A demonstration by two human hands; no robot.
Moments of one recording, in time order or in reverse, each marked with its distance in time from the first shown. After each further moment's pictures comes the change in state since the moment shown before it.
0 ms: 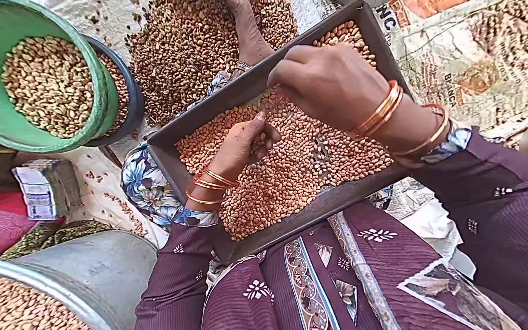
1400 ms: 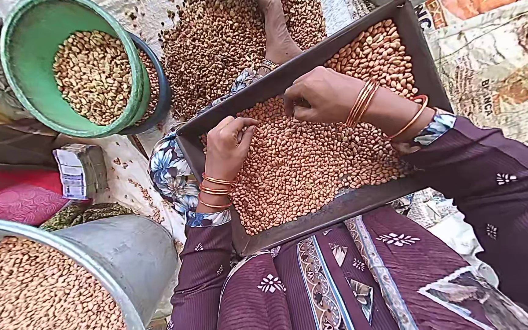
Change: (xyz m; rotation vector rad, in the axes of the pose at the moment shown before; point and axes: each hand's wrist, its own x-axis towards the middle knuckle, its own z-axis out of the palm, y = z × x) left_hand -0.036 -0.027 -0.050 1.065 0.497 0.511; right_hand 0.035 0.021 0.044 0.258 -0.351 0.003
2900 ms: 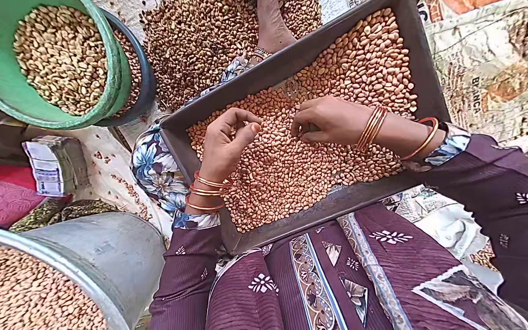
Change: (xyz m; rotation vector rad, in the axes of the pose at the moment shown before) left_hand 0.006 0.005 0.010 -0.783 -0.075 -0.130; right_hand -0.041 0.011 0.036 0.134 -0.067 -0.079
